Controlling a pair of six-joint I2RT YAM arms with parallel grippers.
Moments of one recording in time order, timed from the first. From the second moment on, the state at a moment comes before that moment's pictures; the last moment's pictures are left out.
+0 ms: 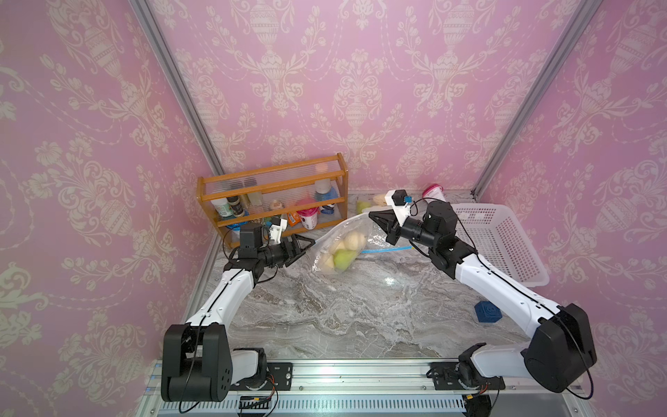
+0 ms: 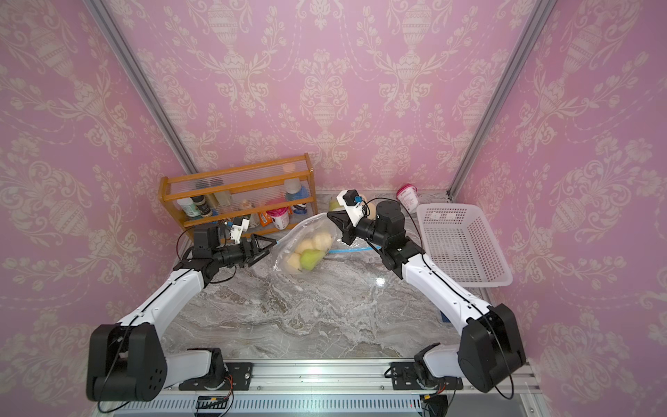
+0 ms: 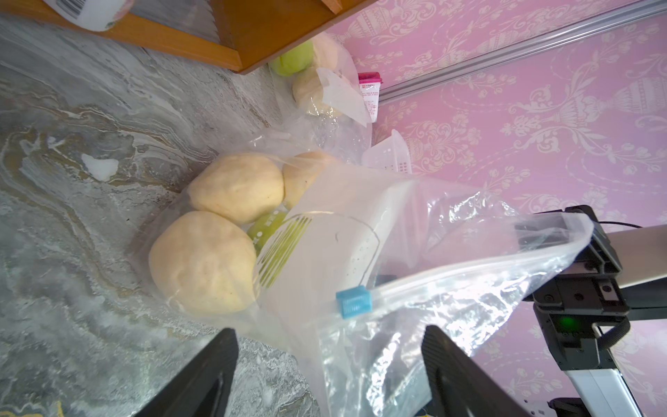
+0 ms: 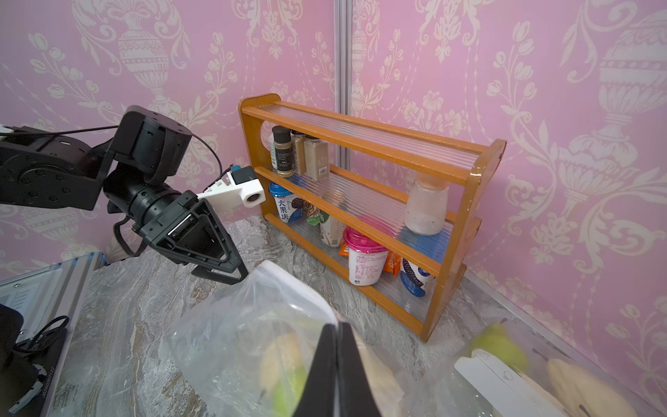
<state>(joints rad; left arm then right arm) 0.01 1.27 0.76 -0.09 0.94 -0.71 0.43 1.36 1.04 0.22 -0.54 -0.05</state>
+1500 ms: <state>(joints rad) -0.05 1.19 1.15 -0.25 0.95 -0.20 0.40 1.25 1.25 -0.36 -0.61 -0.04</state>
